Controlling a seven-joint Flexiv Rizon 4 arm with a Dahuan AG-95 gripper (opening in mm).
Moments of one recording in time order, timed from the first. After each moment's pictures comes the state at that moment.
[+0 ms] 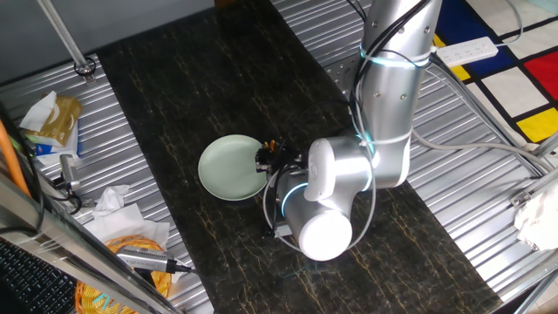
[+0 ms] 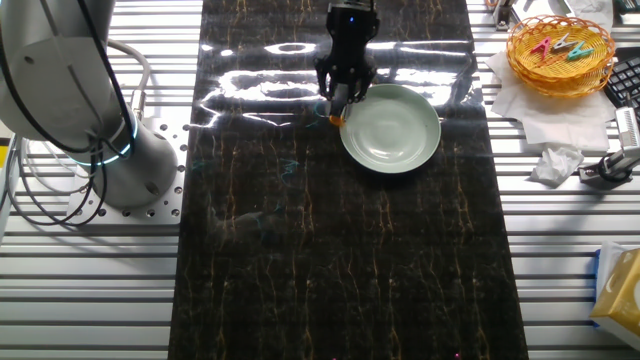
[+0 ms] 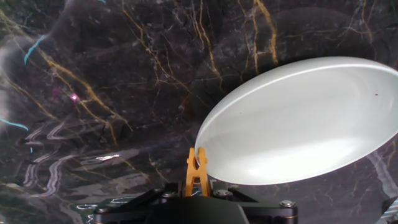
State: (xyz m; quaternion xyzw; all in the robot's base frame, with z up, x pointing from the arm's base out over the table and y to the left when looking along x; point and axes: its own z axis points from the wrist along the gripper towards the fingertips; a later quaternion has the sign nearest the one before) arm 0.396 0.095 0.058 0.54 -0.71 0.30 0.33
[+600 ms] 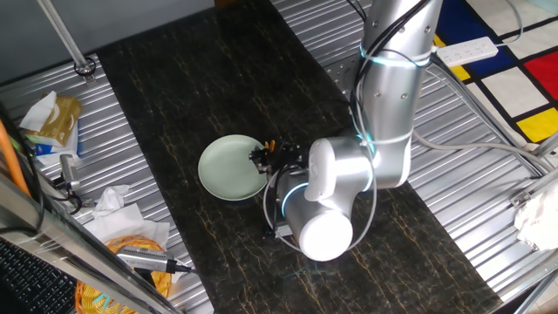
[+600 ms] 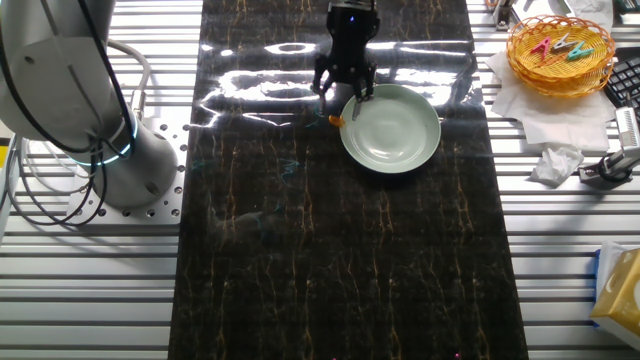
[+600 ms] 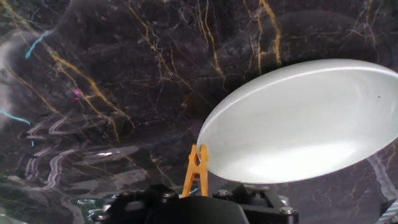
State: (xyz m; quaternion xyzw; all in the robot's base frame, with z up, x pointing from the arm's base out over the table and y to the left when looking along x) arm 0.394 0.096 0.065 0.54 -0.71 0.30 0.33
